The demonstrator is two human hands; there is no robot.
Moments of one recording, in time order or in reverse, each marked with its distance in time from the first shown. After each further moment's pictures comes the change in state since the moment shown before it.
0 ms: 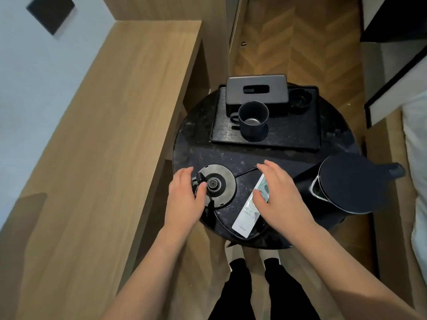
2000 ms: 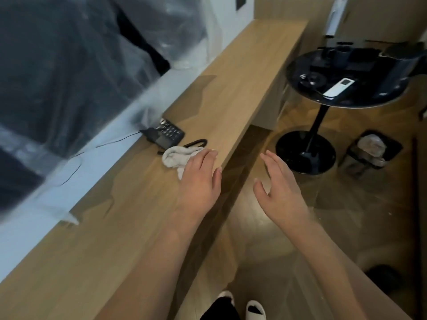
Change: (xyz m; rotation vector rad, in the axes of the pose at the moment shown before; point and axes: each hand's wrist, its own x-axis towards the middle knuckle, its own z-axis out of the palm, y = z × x) left_hand -0.758 -0.312 -0.198 0.141 0.470 0.227; right_hand -0.729 -0.222 0.289 0.013 0.122 -0.386
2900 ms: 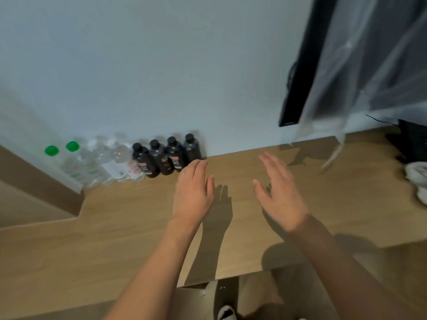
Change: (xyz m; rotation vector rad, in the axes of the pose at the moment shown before) left_hand -0.452 -0.307 -0.329 0.285 0.397 -0.859; right_hand -0.229 -0.424 0.310 0.041 -0.612 -0.775
